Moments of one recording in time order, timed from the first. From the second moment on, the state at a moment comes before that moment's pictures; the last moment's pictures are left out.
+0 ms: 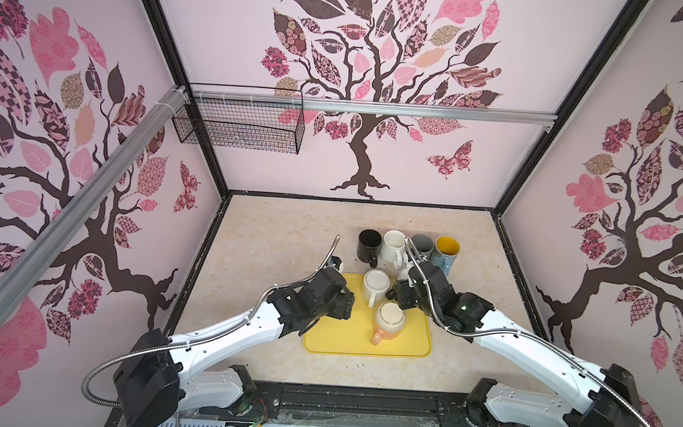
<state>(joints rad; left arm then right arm) -0.86 1.25 0.86 -0.44 -0.18 -0.54 0.77 1.16 0.85 -0.43 0.29 0.39</state>
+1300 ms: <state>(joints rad) -0.91 1.78 1.18 -0.44 -0.21 -0.51 0.74 1.04 0.74 -0.28 0.27 0.42</state>
